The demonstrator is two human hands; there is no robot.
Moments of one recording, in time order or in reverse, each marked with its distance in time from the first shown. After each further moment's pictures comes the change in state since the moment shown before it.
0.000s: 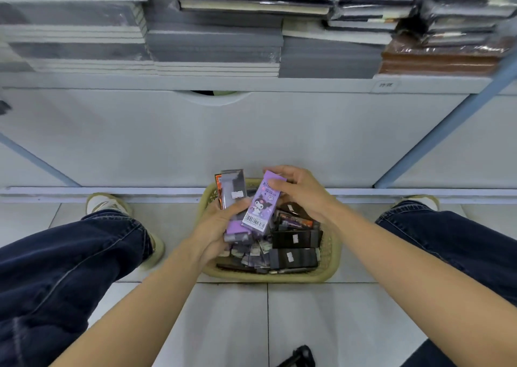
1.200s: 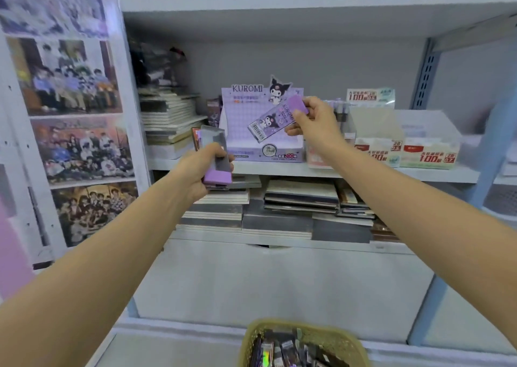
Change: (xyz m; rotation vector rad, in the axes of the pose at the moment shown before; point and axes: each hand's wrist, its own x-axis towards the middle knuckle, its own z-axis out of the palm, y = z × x) left_hand -0.201 0.343 0.046 0.094 0.073 0.664; right_hand -0.079 -0.405 0.073 -0.291 0.399 -0.910
